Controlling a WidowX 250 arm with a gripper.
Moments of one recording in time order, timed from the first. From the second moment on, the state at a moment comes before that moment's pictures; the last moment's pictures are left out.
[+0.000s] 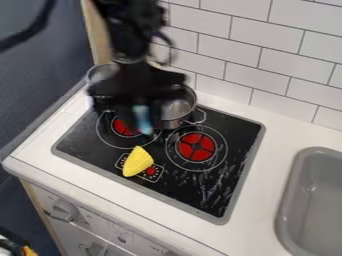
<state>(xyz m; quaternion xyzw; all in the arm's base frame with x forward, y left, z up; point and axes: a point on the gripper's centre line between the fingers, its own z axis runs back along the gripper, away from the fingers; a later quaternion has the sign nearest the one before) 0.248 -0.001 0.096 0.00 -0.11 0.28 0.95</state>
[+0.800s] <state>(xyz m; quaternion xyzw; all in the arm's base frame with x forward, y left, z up) 0.244 -0.102 0.026 0.01 -0.02 0.02 1.00</state>
